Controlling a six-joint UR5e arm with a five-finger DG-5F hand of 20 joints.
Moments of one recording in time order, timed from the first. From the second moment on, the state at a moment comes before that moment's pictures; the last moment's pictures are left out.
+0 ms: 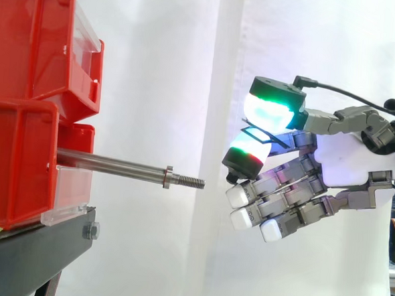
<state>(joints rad) 0.05 -2.20 -1.22 -2.97 -1.28 -0.07</state>
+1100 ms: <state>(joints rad) 0.05 -2.20 -1.22 -2.97 -1.29 -0.07</state>
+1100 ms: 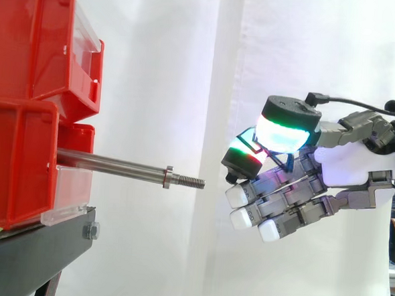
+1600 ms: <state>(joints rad) 0.05 -2.20 -1.22 -2.97 -1.29 -0.07</state>
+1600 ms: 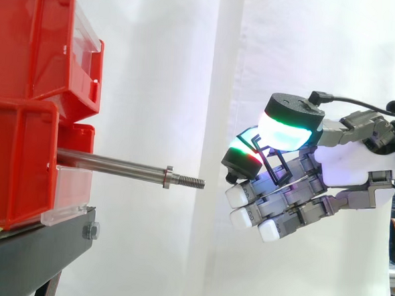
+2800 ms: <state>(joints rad) 0.05 -2.20 -1.22 -2.97 -1.28 -0.07</state>
